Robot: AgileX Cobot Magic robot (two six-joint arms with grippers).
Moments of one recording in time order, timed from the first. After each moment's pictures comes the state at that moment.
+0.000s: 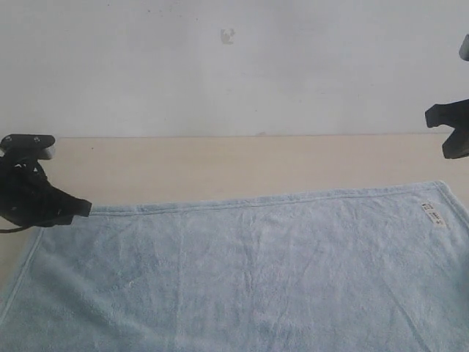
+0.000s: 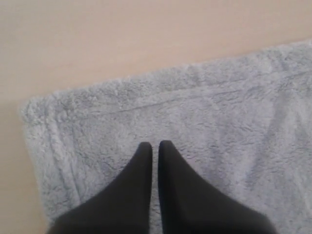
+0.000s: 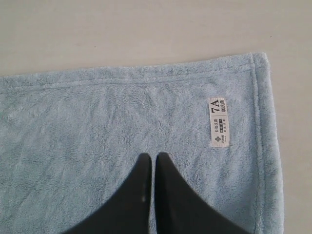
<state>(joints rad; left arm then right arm) 0.02 1.91 -0.99 -0.74 0.24 0.84 -0.14 1.60 -1.18 0.40 0.72 -0.39</state>
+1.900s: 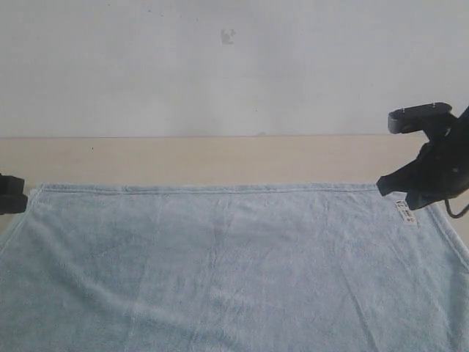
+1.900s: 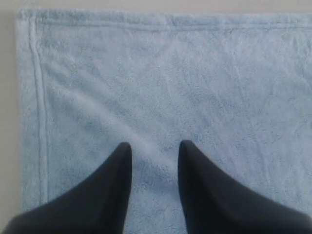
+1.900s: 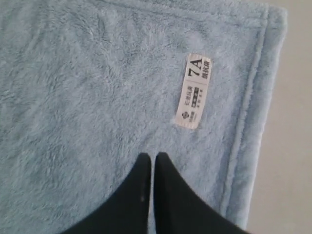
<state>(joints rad) 0.18 1.46 -0.78 -0.80 0.48 0.85 0.03 1.85 -1.18 0.08 0.60 -0.25</state>
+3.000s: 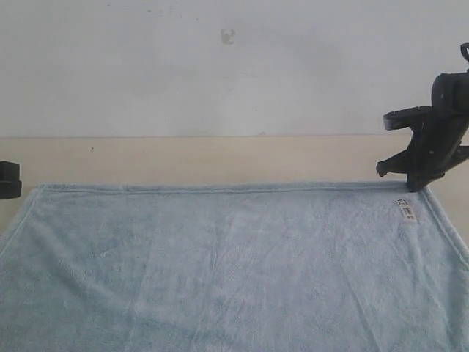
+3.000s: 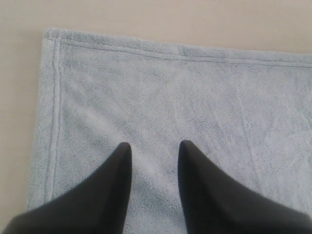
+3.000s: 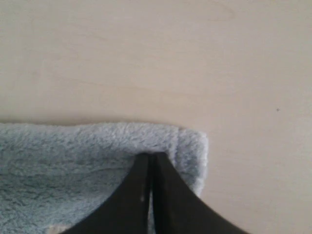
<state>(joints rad) 0.18 1.42 -0.75 -0.94 0.39 0.91 -0.07 2.40 -1.90 -0.07 0.85 -0.16</state>
